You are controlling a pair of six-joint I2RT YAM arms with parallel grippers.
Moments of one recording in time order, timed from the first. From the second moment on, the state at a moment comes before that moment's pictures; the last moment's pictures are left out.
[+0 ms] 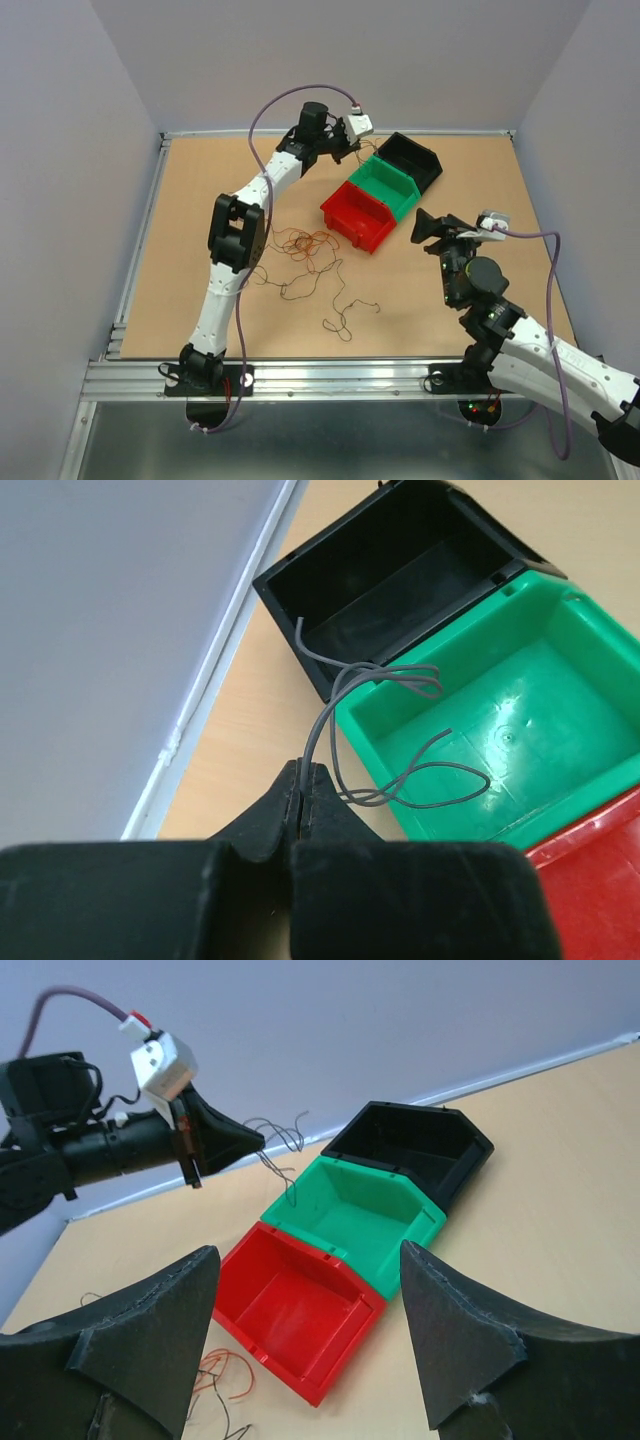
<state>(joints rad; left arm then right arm) -0.46 2.39 2.19 -0.16 0.60 0.56 0.80 0.68 0.47 0.41 0.84 0.27</state>
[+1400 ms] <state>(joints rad) -0.54 1.72 1.47 -0.09 0.35 0.58 0.80 1.19 0.62 0.27 0.28 0.22</state>
